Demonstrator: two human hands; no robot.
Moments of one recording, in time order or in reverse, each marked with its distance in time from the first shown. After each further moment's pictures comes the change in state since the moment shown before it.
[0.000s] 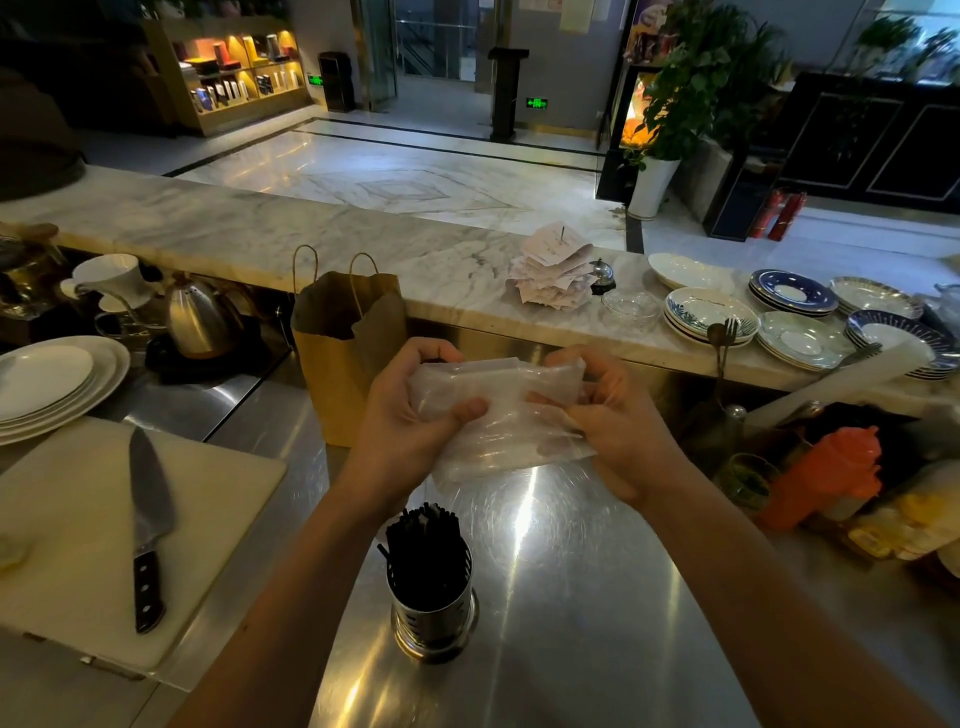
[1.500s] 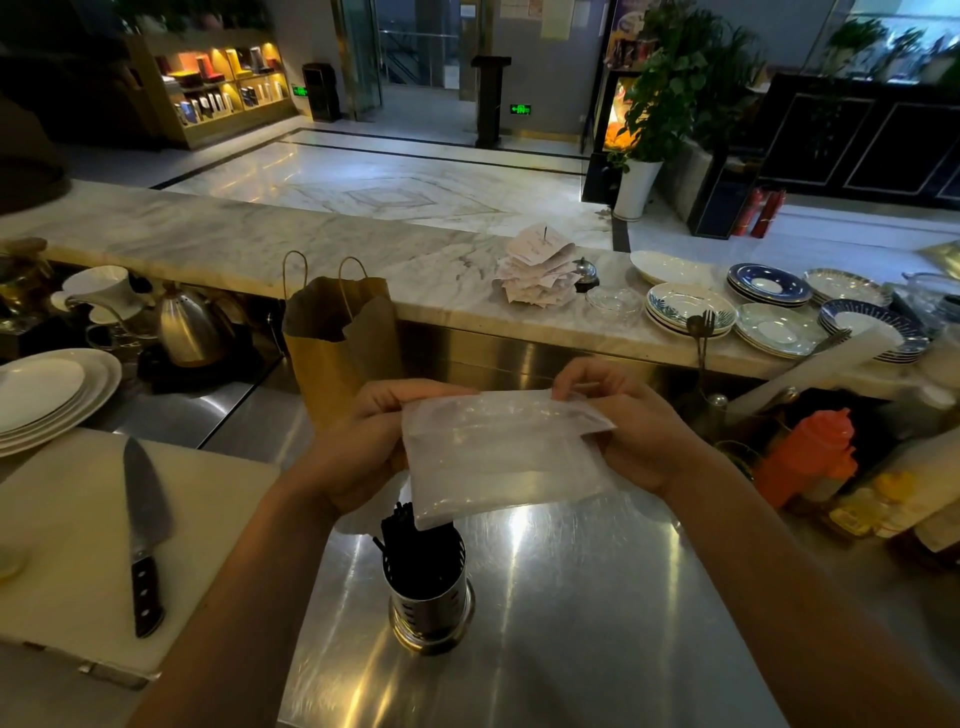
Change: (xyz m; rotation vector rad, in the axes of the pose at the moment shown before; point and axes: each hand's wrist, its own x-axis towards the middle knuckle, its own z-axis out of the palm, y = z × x) left_hand -0.009 0.015 -0.018 -0.156 -0.303 -0.265; right_hand -0.010 -0.001 -0.032 0.075 -0.173 0.165
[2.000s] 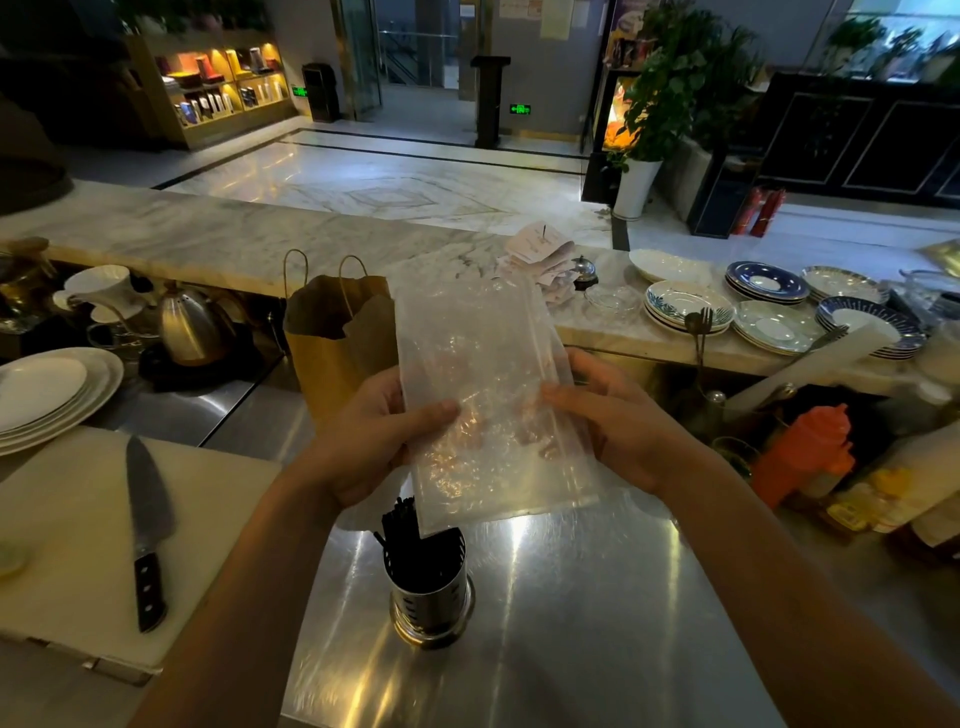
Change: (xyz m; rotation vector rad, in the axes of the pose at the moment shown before) left_hand -0.003 0.005 0.003 -0.018 0.046 -0.070; right_hand -0.007 -0.006 0.012 -0.016 0.053 0.063
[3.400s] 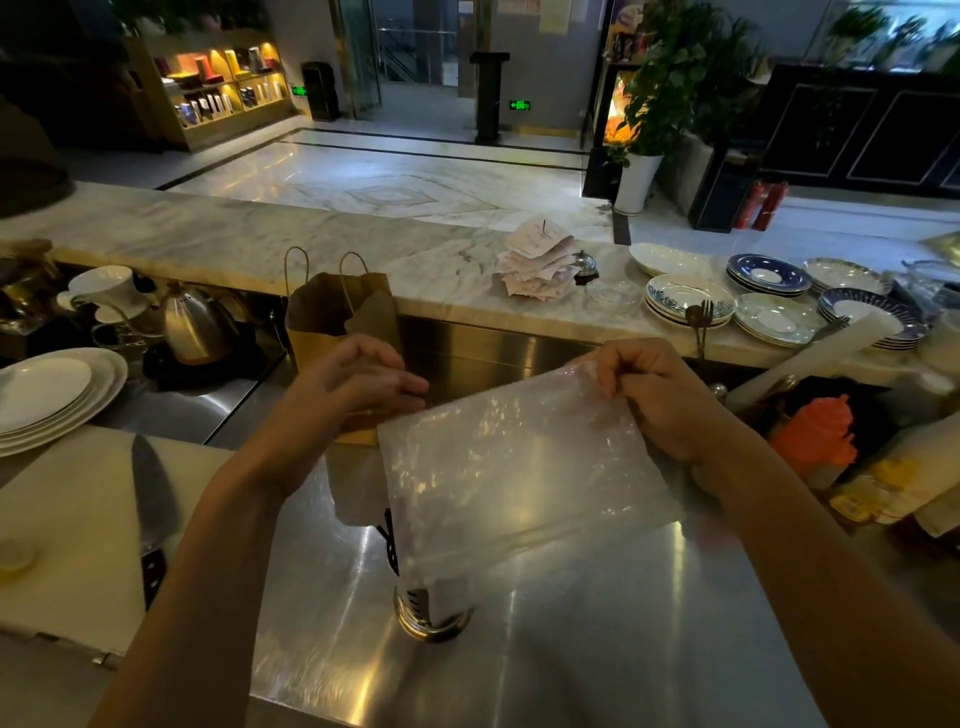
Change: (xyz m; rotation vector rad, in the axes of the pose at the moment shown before) left_hand -0.009 0.011 -0.037 0.305 0.114 0.089; right_hand -0.002 -0.004 -0.035 -0.288 0.091 -0.185
